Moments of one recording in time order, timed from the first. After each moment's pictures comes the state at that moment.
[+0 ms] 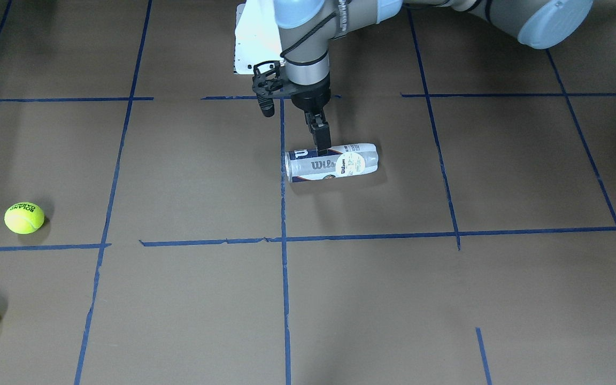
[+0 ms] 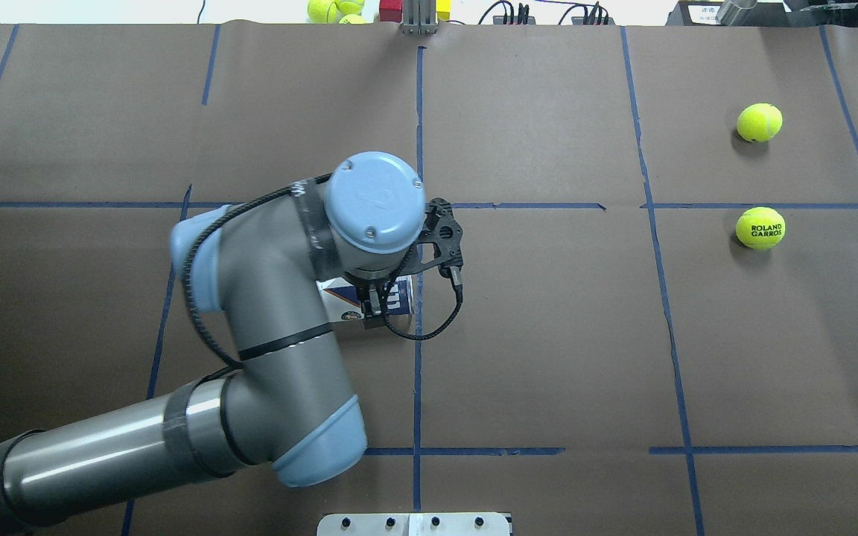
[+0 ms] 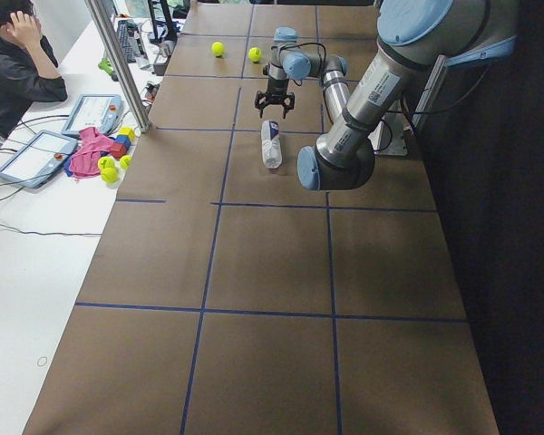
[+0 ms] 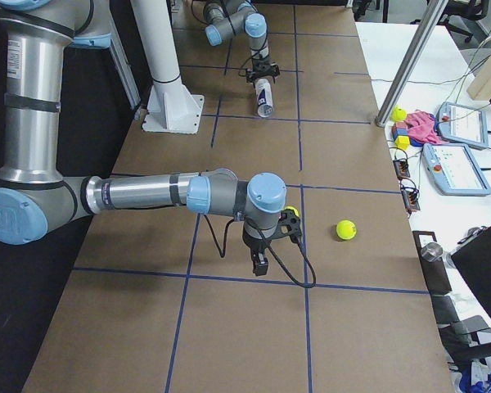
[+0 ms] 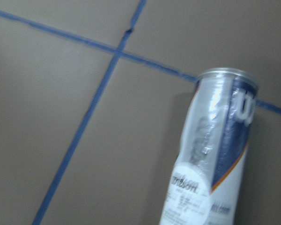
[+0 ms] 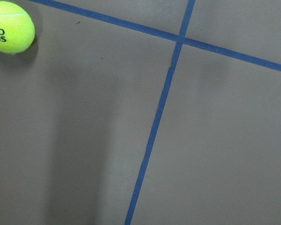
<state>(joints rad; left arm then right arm) -0.46 -2.45 -1.68 -1.21 -1.68 0.16 1.55 -1.71 1.83 -1.76 2.32 -0.30</state>
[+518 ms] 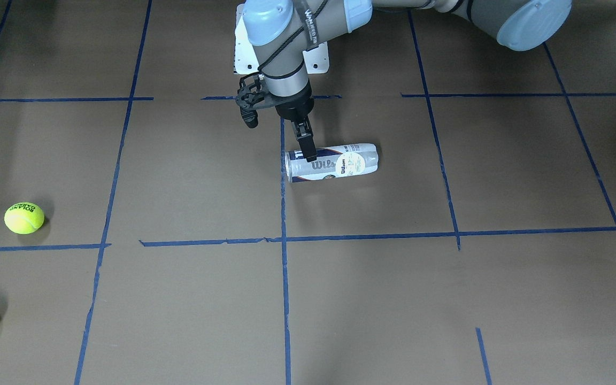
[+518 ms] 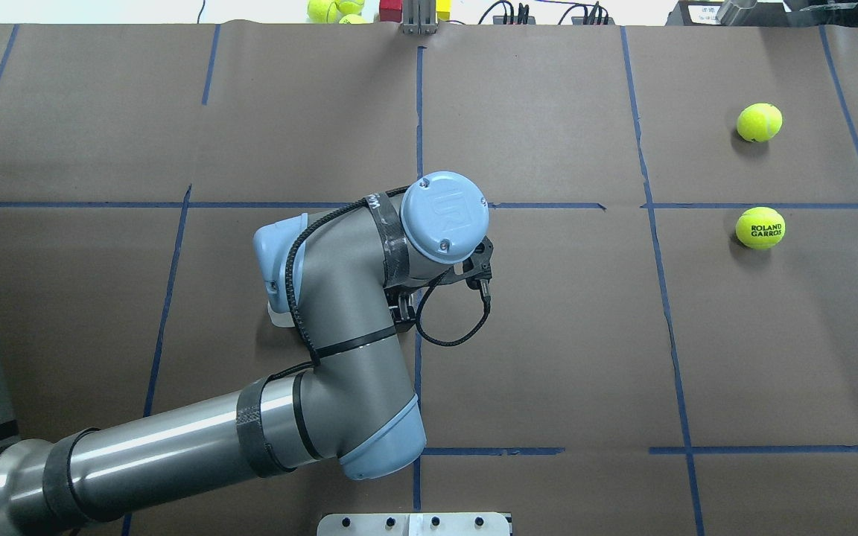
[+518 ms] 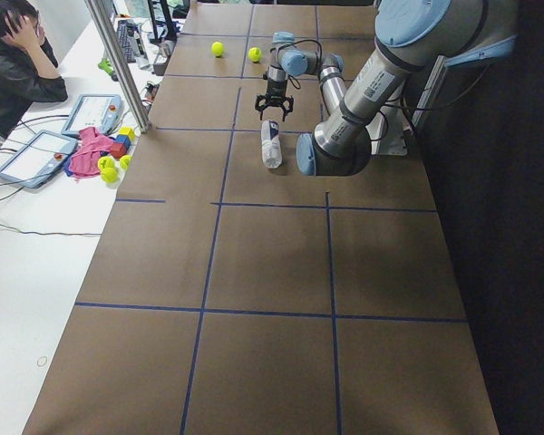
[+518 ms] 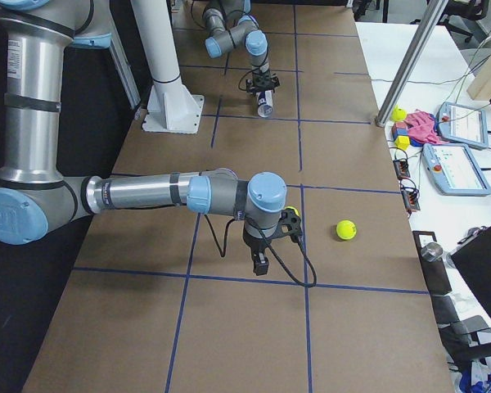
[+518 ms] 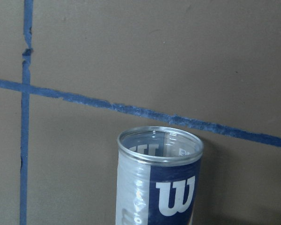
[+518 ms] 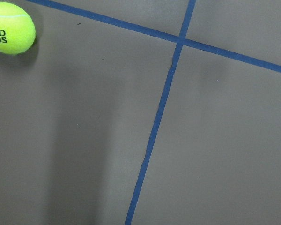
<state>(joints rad) -0.43 -2.52 -1.53 -1.20 -1.66 0.17 1.55 -1.71 1.83 -1.76 2.32 -0.30</state>
